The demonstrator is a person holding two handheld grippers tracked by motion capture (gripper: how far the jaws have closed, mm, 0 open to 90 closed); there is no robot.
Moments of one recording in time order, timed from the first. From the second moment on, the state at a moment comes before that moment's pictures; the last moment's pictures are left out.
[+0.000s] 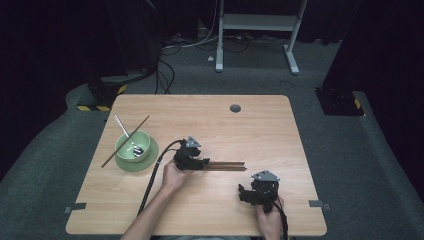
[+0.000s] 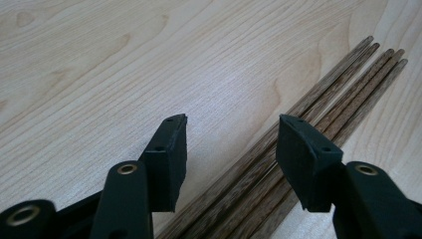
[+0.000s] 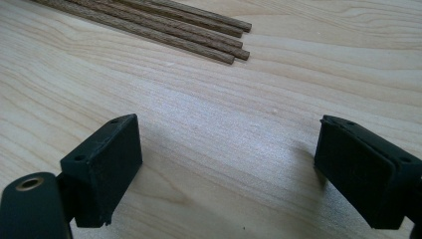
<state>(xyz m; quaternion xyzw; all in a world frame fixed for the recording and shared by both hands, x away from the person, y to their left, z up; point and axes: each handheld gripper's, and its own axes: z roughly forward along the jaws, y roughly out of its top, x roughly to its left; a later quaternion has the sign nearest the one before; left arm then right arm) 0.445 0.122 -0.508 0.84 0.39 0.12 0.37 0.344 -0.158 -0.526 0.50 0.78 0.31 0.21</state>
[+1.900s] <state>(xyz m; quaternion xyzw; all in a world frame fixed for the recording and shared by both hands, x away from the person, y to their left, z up) 0.456 0.134 -0.515 0.83 0.41 0.13 0.36 0.344 -0.158 -0.526 0.50 0.78 0.31 0.21</state>
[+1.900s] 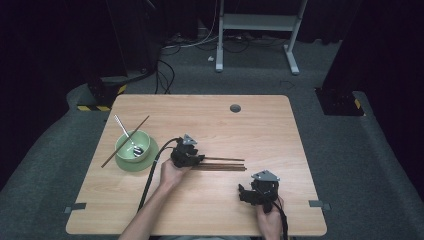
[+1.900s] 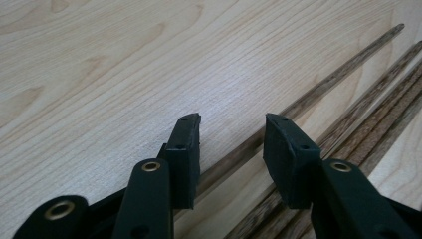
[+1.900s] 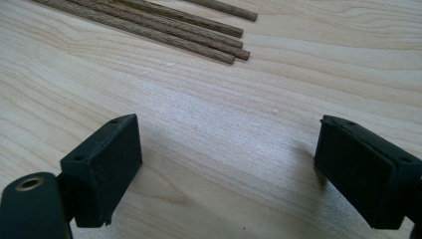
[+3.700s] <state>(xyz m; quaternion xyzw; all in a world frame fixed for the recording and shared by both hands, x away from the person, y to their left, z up) 0.472 0.162 -0.513 0.84 0.41 0.17 0.32 0.344 -0.158 -0.526 0.50 0.78 0.32 0.21</state>
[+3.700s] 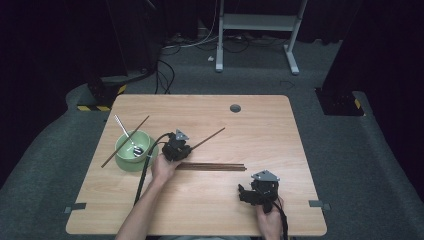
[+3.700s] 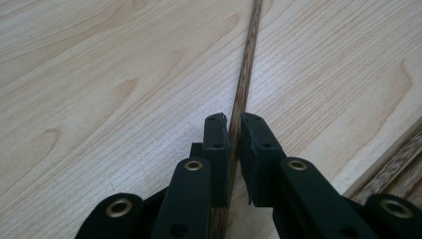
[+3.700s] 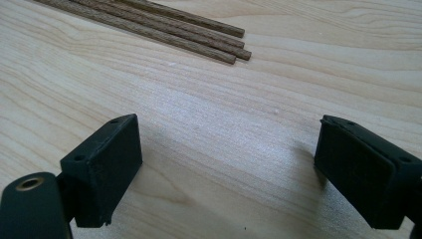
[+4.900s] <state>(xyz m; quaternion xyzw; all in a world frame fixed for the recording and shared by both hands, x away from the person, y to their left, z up) 0.472 0.175 -0.512 0.83 0.43 0.17 0.32 0.343 -0.157 -0.526 0.50 0.78 0.32 0.21</state>
